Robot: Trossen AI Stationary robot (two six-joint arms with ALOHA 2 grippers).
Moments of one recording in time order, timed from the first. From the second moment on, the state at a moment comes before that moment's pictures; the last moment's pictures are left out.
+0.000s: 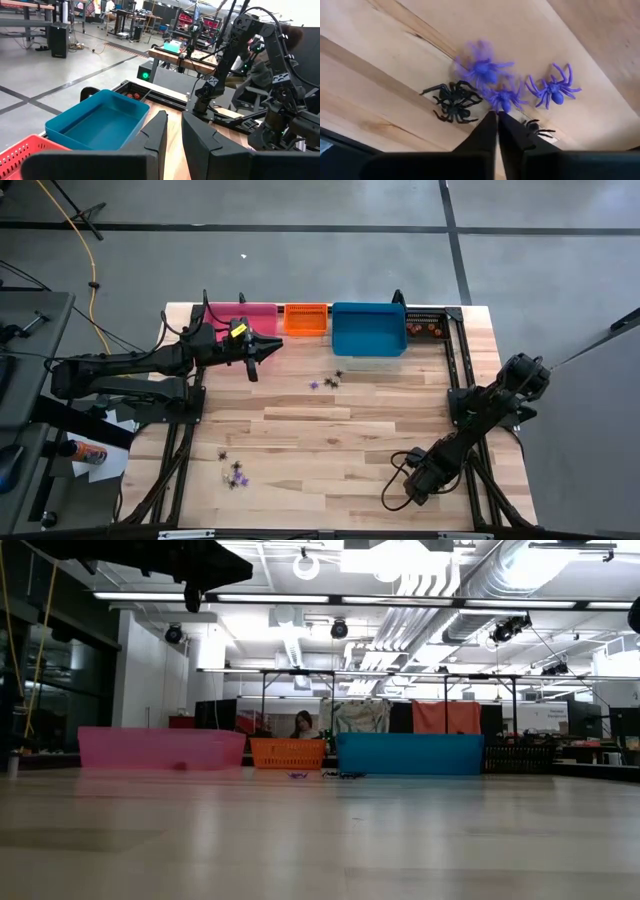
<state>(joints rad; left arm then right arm) 0.25 0.85 0.57 0.24 -0.01 -0.23 0.82 1.64 0.83 -0.62 -0.34 1.67</state>
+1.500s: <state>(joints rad) 0.25 0.85 0.57 0.24 -0.04 -0.23 0.94 1.49 0.67 -0.48 -0.48 1.84</state>
